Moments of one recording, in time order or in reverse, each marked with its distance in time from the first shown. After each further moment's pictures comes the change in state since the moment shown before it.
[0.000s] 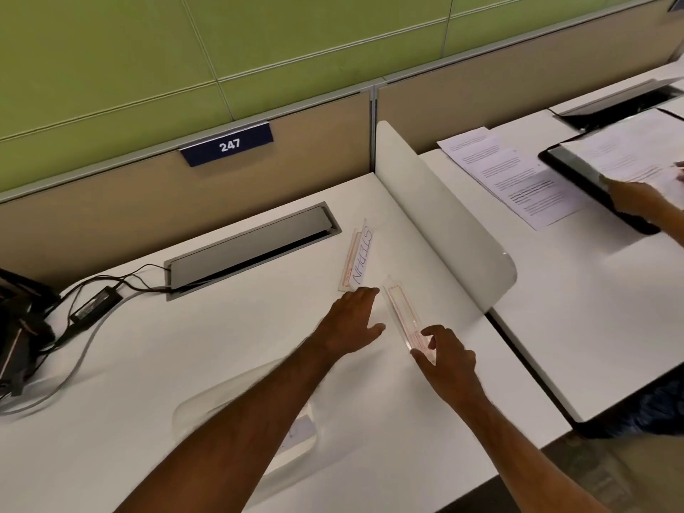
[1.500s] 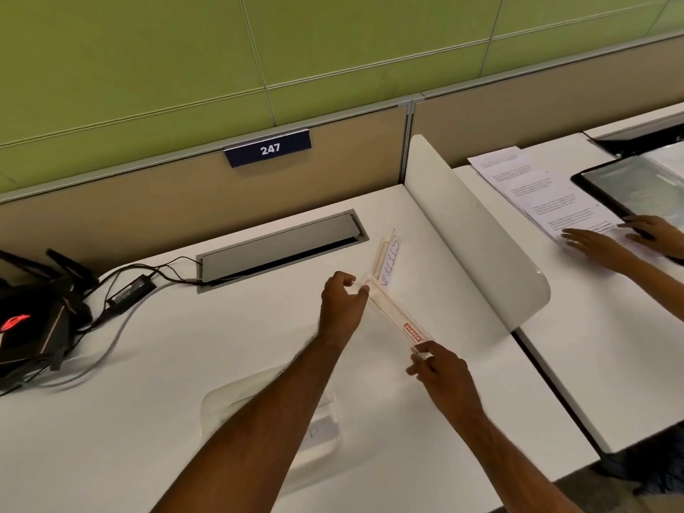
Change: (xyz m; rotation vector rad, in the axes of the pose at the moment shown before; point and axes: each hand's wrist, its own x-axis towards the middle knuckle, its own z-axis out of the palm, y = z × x) left_hand -0.003 -0.033 -0.031 -0.726 0.539 -0.501; right_hand -0.008 -0.049 0.020 0.244 -0.124 0.031
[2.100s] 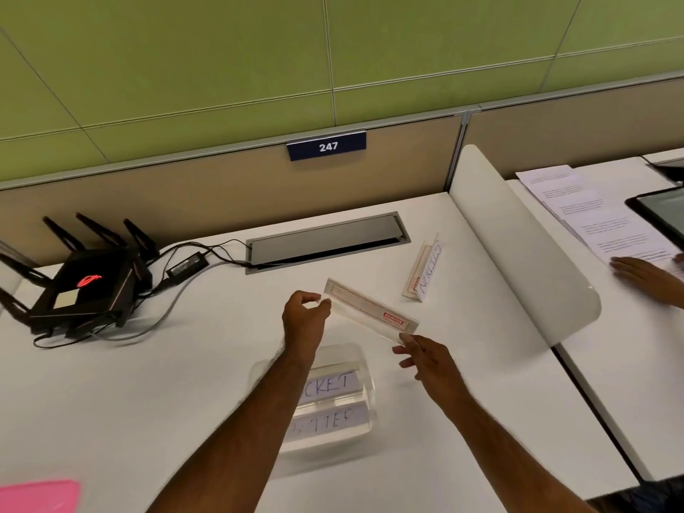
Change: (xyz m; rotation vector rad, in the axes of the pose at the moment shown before) left_hand -0.038 -0.068 -0.130 -0.336 0.294 -0.215; right_hand -0.013 -0.074 0.053 0.333 -0.220 0.030
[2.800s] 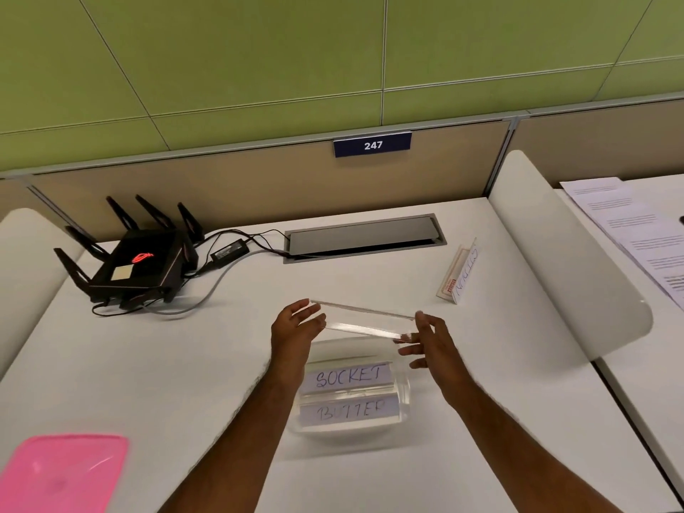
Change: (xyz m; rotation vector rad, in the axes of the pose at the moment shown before) left_hand -0.012 -0.035 -0.103 -0.379 -0.081 -0.094; right_hand -0.006 -0.041 0.052 0.207 -0.086 0.064
